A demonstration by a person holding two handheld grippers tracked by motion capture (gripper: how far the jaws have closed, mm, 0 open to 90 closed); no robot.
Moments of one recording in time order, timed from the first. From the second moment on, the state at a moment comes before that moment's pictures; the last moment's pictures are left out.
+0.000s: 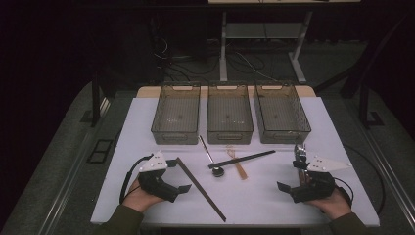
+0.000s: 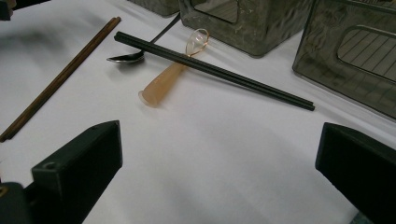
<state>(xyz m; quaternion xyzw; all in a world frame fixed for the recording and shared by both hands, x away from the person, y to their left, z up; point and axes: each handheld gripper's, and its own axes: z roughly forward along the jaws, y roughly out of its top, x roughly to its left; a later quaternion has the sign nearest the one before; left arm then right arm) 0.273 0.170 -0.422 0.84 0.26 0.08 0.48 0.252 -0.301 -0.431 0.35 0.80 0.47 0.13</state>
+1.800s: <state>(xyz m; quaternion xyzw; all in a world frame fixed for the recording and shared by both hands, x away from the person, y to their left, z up) 0.337 0.168 -0.432 0.85 0.33 0.12 0.39 0.251 -0.299 -0.431 0.36 0.80 0.47 0.13</state>
